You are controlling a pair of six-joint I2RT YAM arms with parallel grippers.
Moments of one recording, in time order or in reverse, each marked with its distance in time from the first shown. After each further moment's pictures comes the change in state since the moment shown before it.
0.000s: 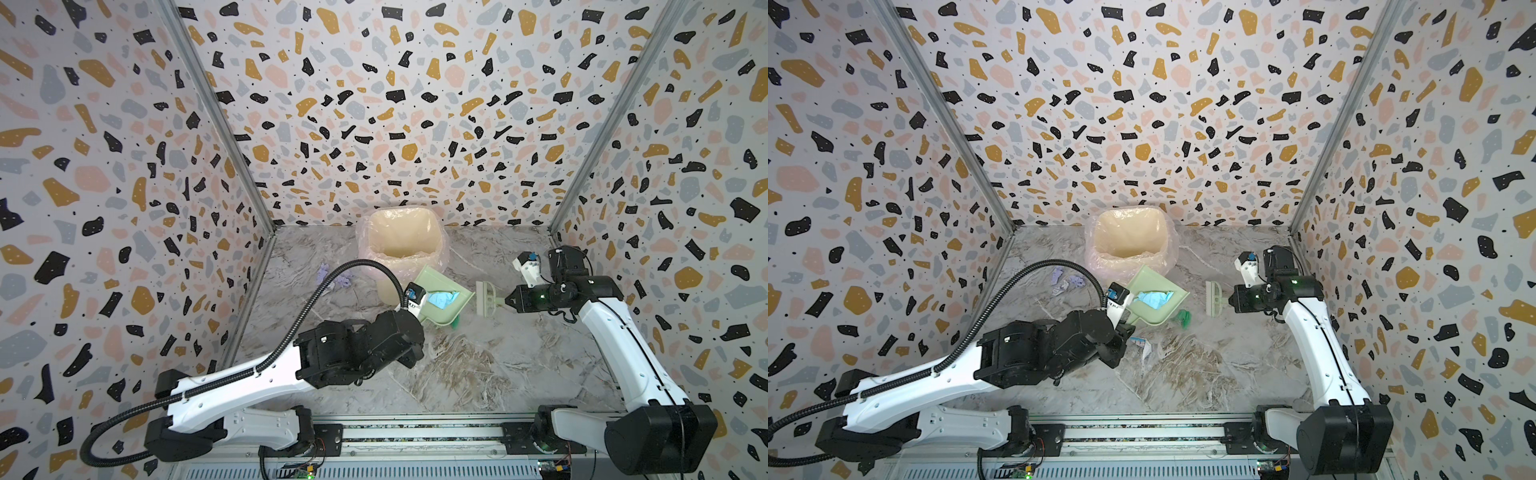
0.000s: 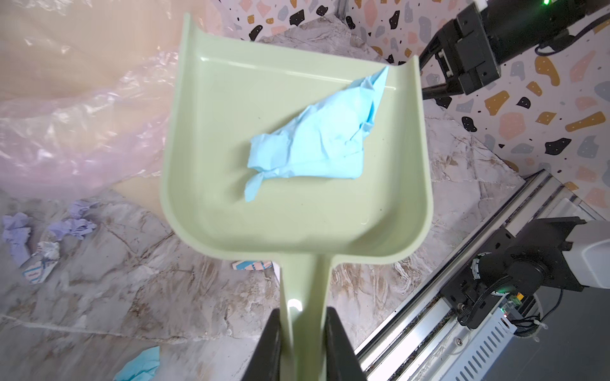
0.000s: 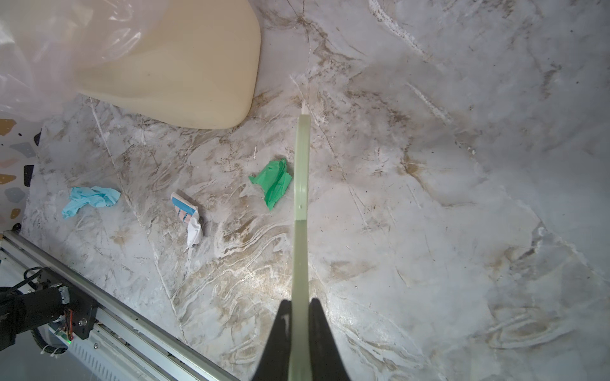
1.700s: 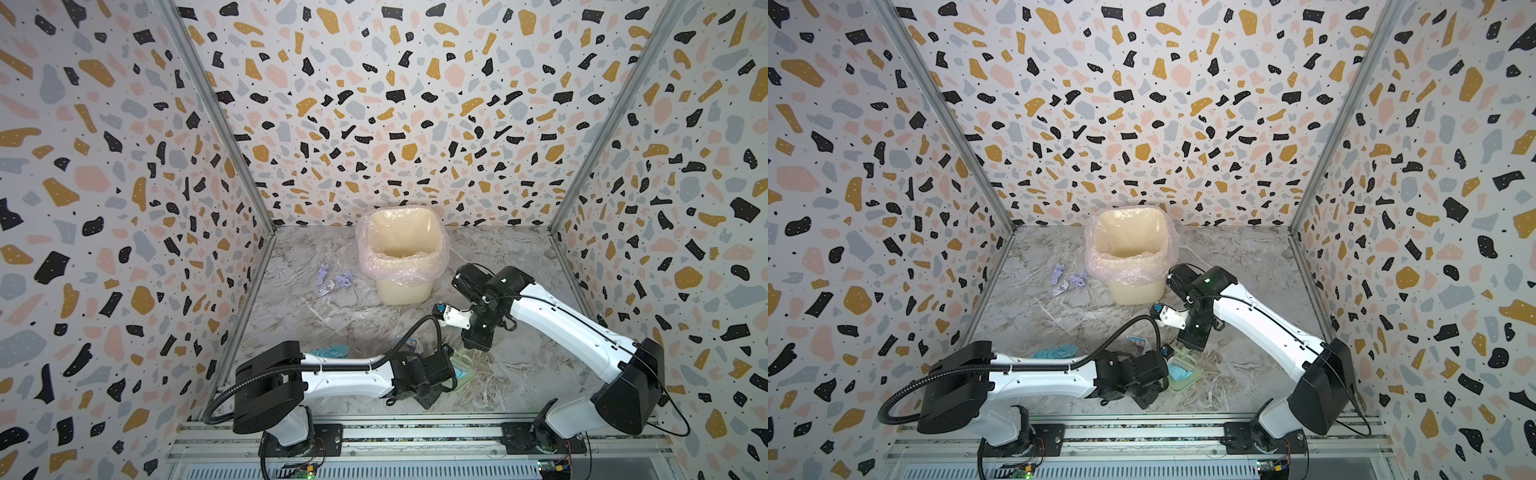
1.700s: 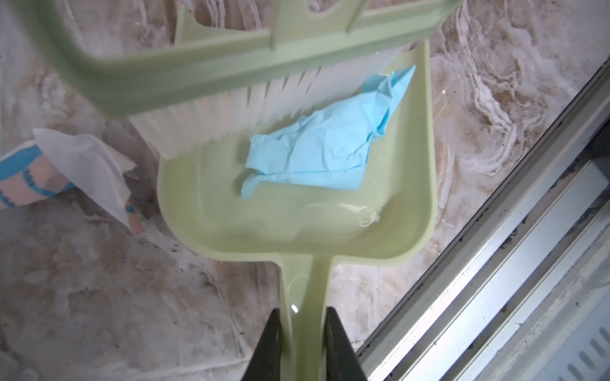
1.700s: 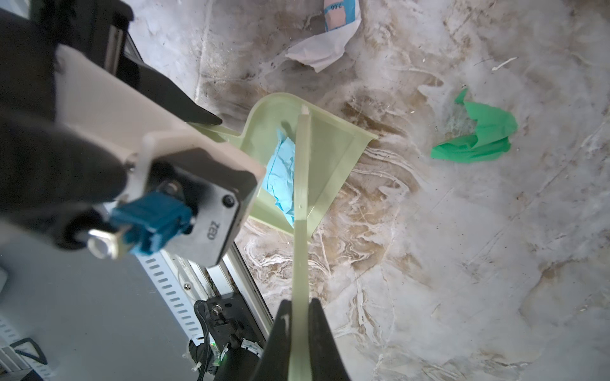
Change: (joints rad) left arm -0.032 0.411 -0.447 0.462 0.350 0.026; right arm 0.687 0.261 0.215 -0.369 0.235 -0.422
